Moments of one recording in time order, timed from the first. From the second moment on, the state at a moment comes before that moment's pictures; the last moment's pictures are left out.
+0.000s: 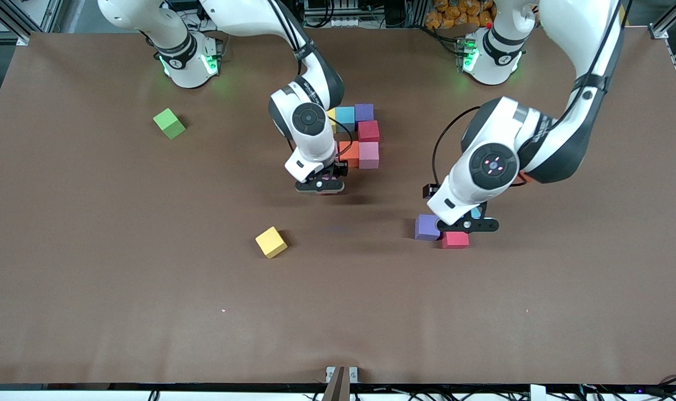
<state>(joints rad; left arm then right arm) -0.15 0.46 -0.36 -1.58 0.15 1.76 -0.54 1.11 0.62 -0.33 -1.78 0.35 2.33 0.59</state>
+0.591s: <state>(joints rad) -0.13 0.55 -0.36 -1.58 0.15 1.82 -0.57 1.14 0.63 -0.33 -1.79 0.35 2.35 0.59</state>
